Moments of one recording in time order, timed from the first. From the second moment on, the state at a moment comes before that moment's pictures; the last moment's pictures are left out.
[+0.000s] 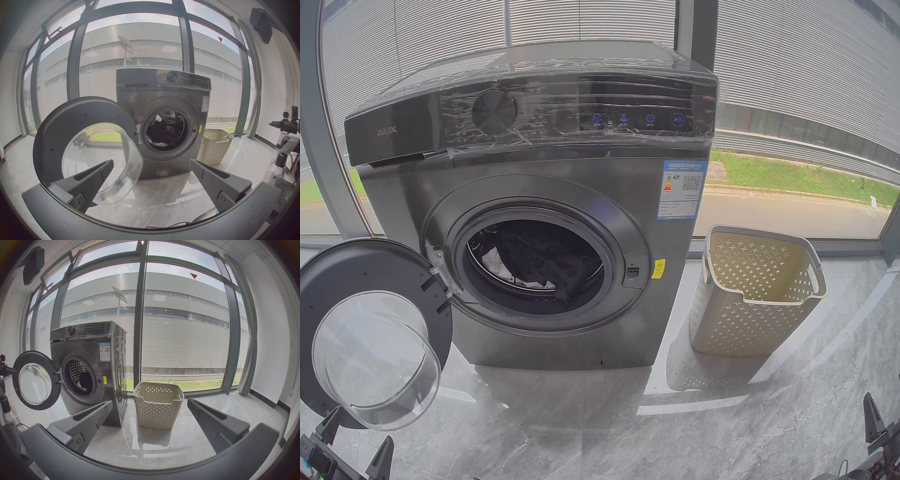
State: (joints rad) left arm -0.11 0.10 -0.02 0.00 0.00 0.00; right arm 0.00 0.02 -0.02 -0.02 -0.06 -0.02
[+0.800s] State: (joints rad) left arm -0.11 0.10 -0.02 0.00 0.00 0.00; right arm 0.00 0.02 -0.02 -0.02 -0.06 -0.02
